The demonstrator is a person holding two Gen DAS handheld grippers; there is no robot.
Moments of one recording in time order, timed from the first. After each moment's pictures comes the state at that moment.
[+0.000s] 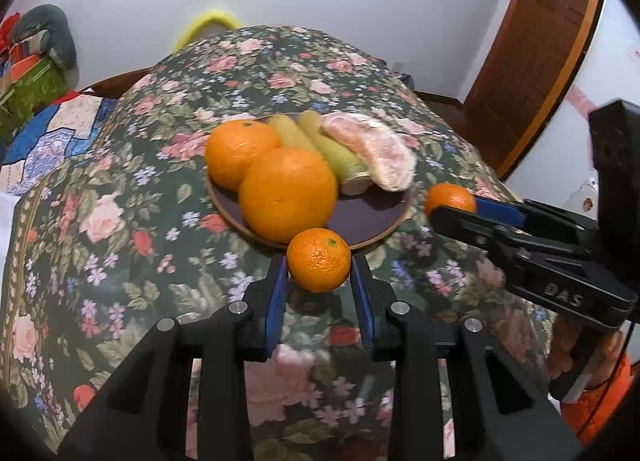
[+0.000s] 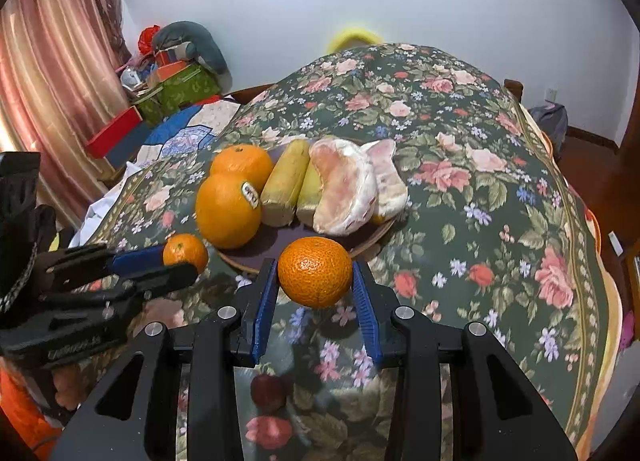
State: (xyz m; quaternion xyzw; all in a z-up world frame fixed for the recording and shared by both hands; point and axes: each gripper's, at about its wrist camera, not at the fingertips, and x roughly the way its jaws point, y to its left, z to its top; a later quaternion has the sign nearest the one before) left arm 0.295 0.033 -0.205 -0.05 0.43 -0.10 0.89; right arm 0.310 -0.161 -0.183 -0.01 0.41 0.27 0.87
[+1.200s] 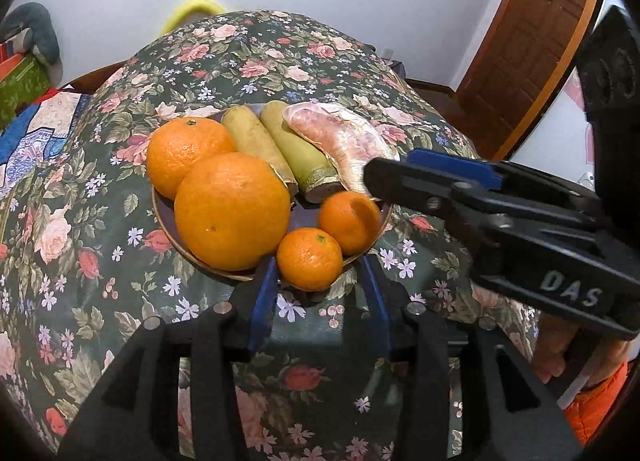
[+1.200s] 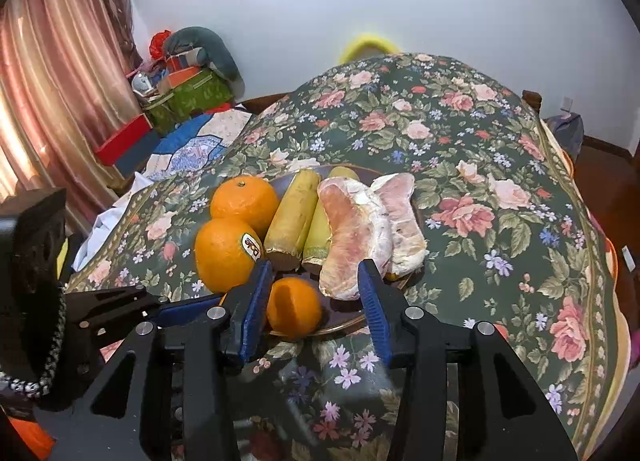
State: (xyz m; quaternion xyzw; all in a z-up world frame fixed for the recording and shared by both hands) left arm 0.328 0.007 -0.222 -0.06 0.45 -0.12 0.88; right arm 0.340 -0.151 -0.174 0.00 0.40 0.30 0.87
